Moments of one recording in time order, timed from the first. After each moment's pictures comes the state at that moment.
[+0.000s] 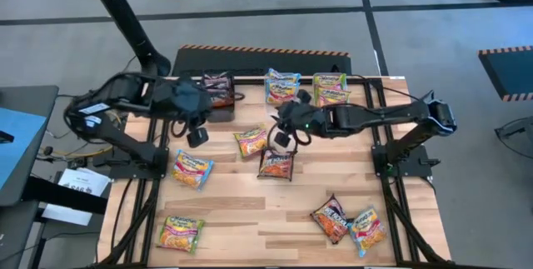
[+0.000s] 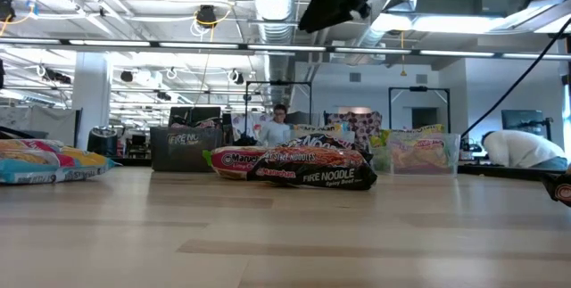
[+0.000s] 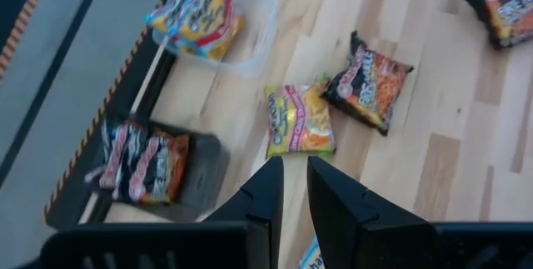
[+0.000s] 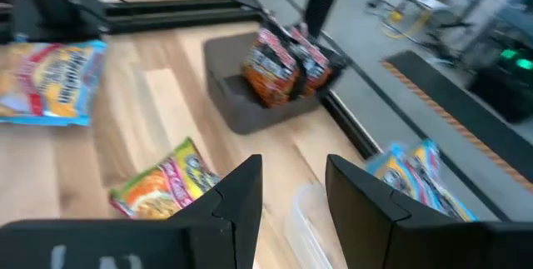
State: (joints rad) left arm -0.05 1.40 1.96 -1.46 -0.38 -0.24; right arm -0.01 1.52 1.24 -0.26 0.53 0.08
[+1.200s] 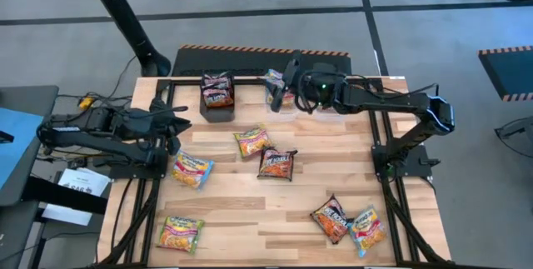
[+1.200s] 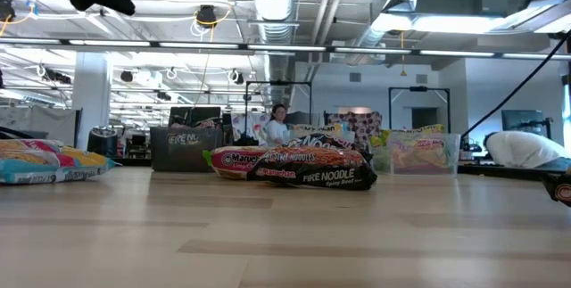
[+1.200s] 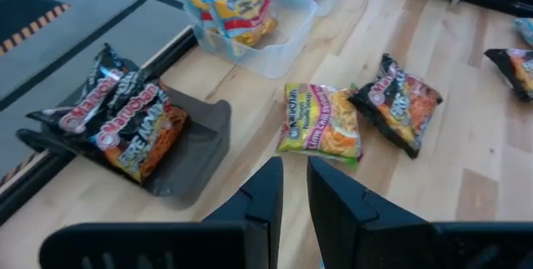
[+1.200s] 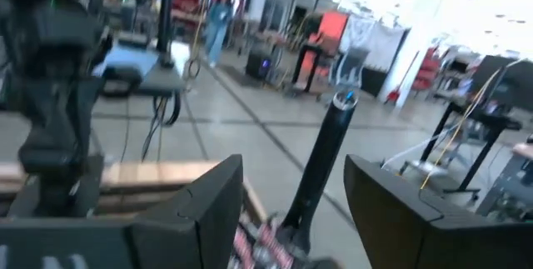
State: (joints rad) left arm -0.09 0.58 0.89 -0.90 -0.51 -0.37; right arm -0.23 1.52 1.29 0.29 0.21 -0.25
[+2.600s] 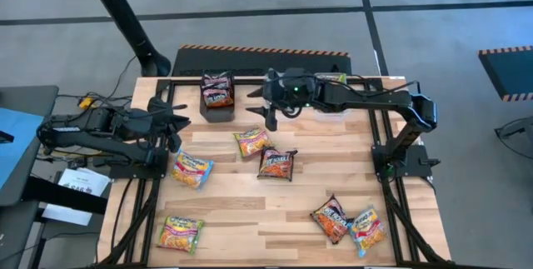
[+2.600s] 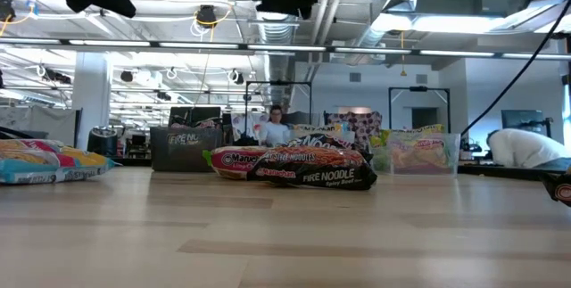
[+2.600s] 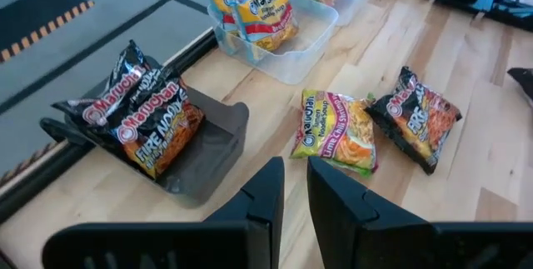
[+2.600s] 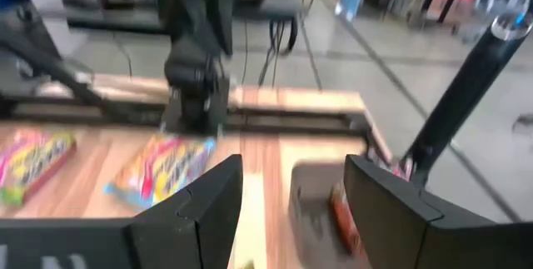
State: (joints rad) left arm -0.09 0.57 0.88 -0.90 -0.56 -0.42; right arm -0.24 1.67 1.42 -0.01 -0.13 -0.16
